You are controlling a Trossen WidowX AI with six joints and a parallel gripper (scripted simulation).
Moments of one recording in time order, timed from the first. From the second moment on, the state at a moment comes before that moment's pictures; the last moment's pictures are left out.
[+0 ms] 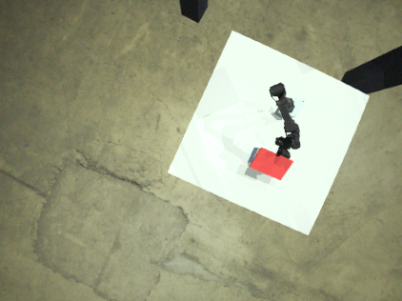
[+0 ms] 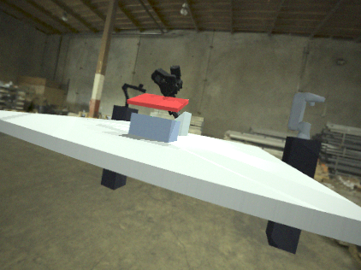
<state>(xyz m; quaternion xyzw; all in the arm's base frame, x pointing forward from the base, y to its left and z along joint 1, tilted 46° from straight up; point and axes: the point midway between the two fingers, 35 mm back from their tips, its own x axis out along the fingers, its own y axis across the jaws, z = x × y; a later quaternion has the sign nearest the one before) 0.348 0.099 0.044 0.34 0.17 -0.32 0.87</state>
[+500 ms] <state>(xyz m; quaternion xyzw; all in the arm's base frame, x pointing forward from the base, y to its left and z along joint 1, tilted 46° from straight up) 0.349 0.113 0.059 0.34 0.17 -0.32 0.87</state>
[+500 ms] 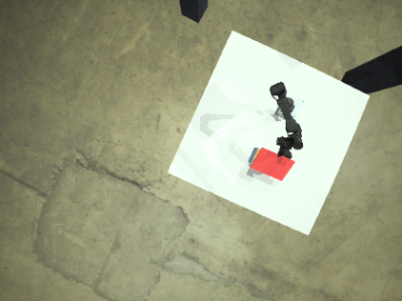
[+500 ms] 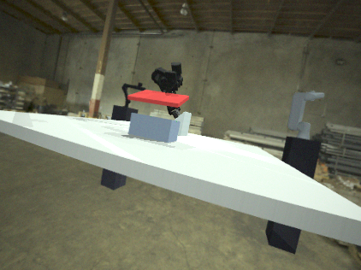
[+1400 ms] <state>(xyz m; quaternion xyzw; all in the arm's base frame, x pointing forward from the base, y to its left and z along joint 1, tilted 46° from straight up) 0.350 0.094 0.086 0.35 0.16 -0.32 0.87</state>
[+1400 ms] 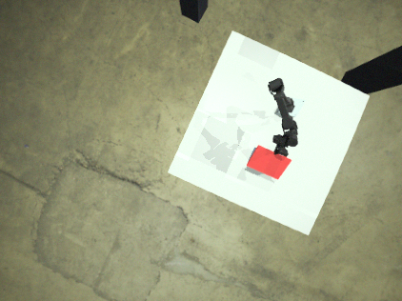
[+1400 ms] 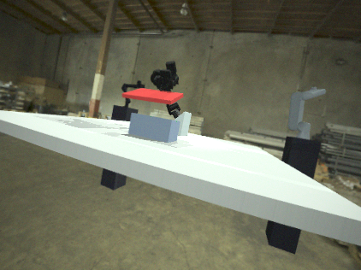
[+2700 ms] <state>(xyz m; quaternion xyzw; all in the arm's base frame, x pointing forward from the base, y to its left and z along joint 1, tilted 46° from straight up) 0.349 0.038 0.138 0.34 0.16 -0.33 0.87</state>
